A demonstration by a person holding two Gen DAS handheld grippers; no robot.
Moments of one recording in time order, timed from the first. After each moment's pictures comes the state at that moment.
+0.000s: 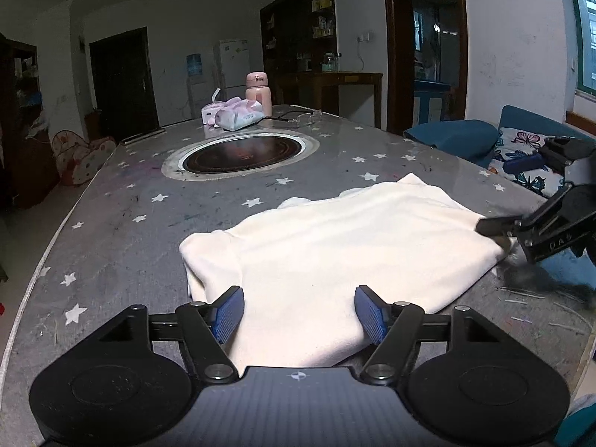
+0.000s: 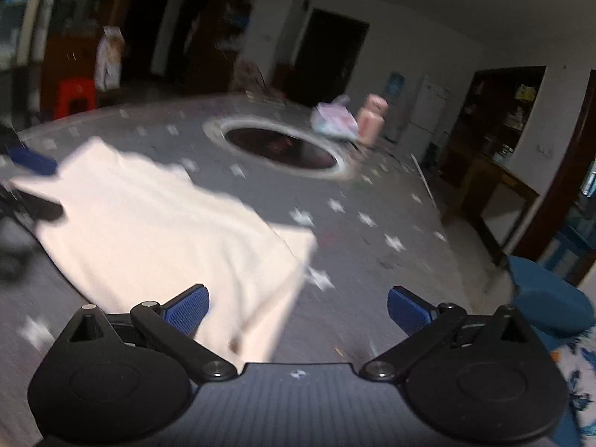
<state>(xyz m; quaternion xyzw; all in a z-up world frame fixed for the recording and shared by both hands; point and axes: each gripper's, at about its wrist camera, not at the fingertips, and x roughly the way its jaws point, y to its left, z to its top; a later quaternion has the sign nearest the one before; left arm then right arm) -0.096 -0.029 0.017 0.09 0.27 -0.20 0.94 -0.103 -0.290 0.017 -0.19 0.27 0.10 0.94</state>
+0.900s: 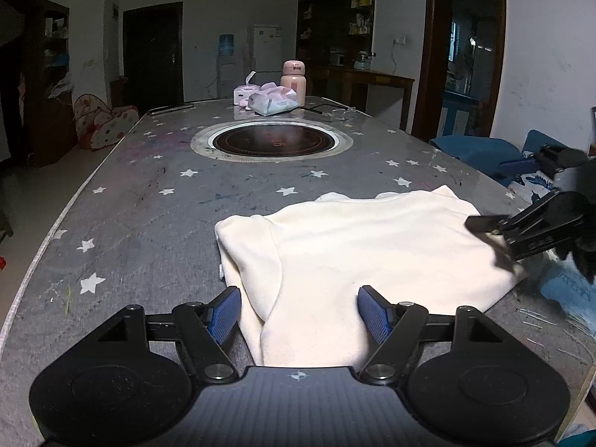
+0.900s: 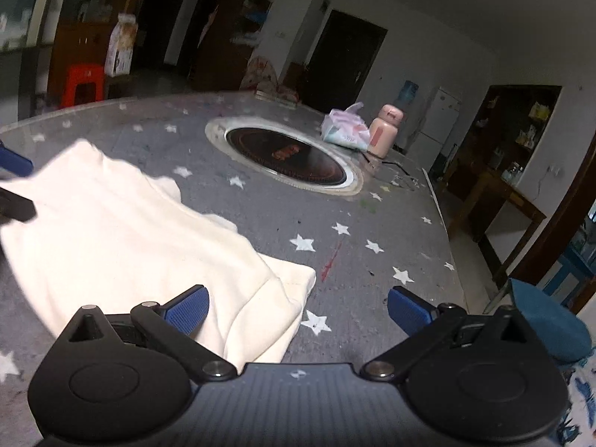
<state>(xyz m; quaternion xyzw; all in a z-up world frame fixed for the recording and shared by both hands) -0.086 -0.003 0.018 0.03 0.30 -0.16 0.94 -0.053 -0.269 0.019 -0.23 0.27 0.12 0.93</state>
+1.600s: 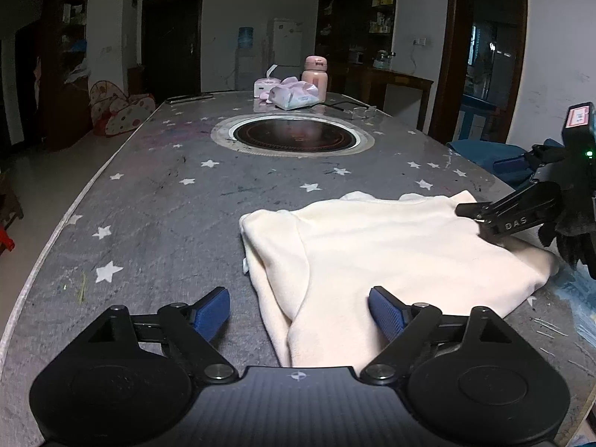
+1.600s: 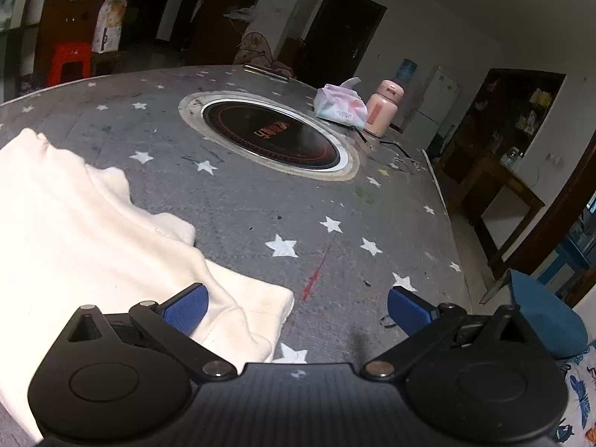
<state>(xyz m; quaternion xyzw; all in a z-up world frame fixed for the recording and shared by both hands) -0.079 0.009 0.018 0.01 0.31 -0.14 0.94 -0.001 -0.272 0.010 -0.23 0.29 0.10 0.92</state>
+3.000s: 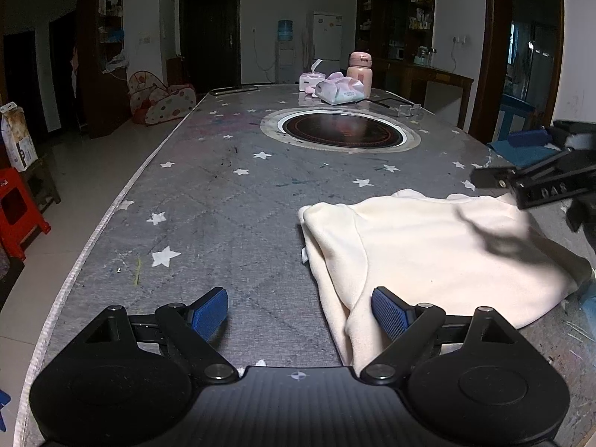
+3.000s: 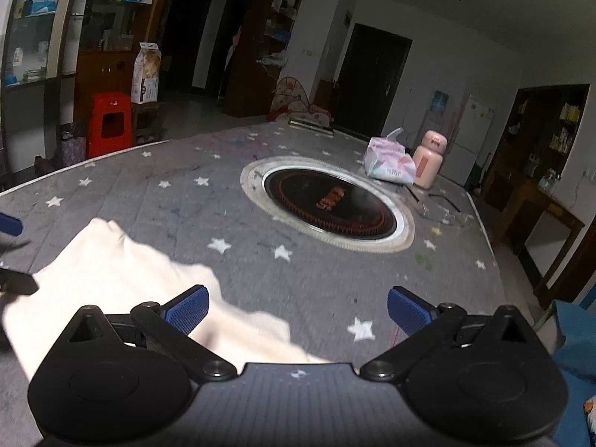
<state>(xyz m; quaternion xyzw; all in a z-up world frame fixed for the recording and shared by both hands) -0.085 0.027 0.023 0.02 0.32 -0.06 0.94 -0.005 -0.224 0.050 -0.19 0.25 0.18 0.93</state>
